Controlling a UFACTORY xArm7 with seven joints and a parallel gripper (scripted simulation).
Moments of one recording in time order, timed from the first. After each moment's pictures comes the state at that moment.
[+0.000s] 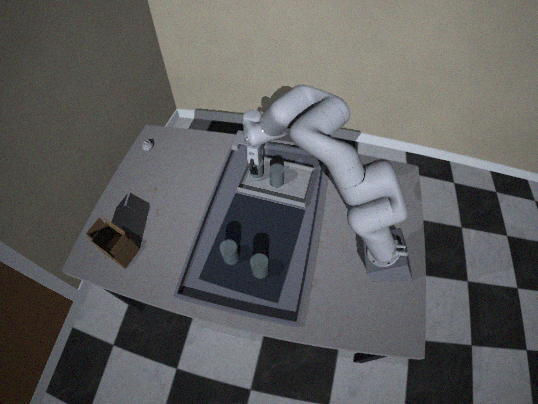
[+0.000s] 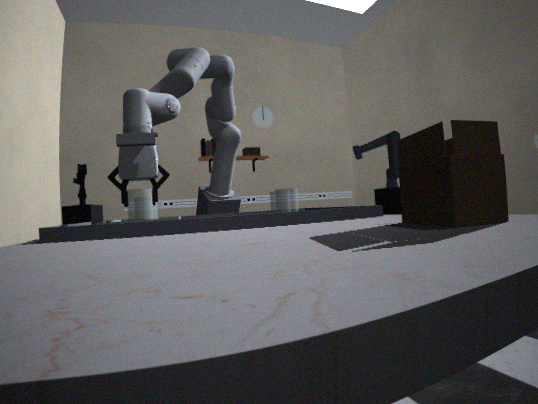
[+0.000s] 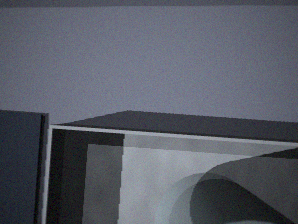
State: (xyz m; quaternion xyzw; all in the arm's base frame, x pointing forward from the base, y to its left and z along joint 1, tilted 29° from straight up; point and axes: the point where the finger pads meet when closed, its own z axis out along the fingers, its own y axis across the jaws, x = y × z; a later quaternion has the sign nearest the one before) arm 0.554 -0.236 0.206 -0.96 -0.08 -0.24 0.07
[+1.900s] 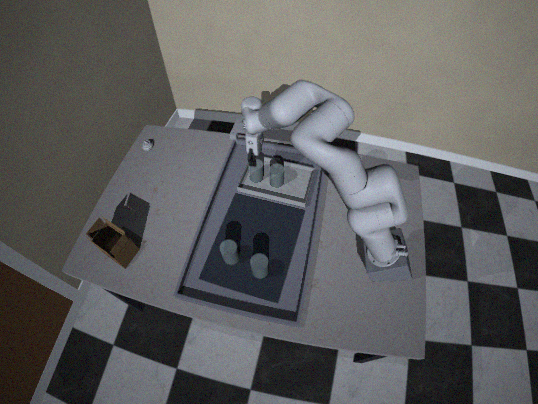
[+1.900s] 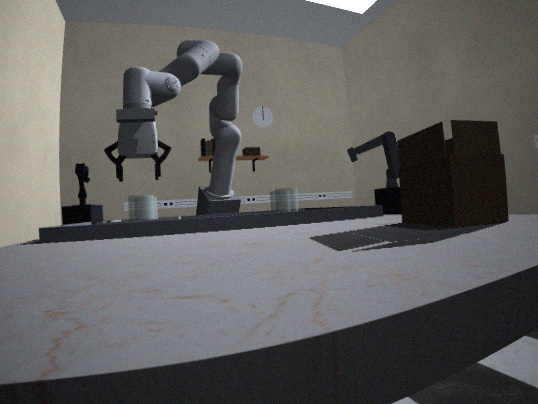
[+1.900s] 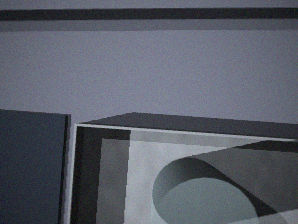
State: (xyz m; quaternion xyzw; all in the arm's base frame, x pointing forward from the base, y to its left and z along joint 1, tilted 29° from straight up) arm 0.528 -0.246 0.258 -0.96 -0.08 -0.24 0.07
